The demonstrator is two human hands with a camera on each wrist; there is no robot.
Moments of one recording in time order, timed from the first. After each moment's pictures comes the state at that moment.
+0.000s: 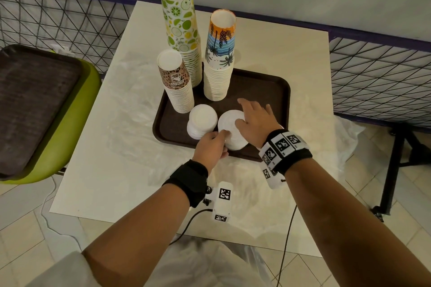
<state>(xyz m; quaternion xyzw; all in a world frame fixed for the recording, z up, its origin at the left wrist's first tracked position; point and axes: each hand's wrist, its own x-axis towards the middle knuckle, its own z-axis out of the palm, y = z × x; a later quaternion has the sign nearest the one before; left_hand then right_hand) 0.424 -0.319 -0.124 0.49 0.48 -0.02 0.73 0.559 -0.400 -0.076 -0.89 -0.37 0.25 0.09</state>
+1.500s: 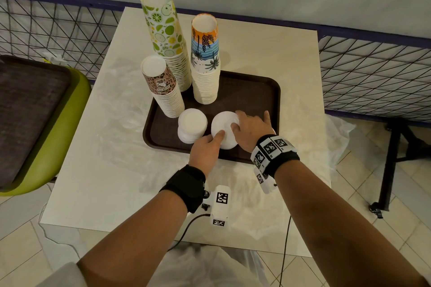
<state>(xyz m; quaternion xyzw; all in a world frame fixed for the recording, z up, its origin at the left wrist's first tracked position) 0.433 -0.332 -0.129 0.57 0.46 0.01 0.68 0.563 -0.413 -0.086 -0.91 -0.33 0.27 0.01</state>
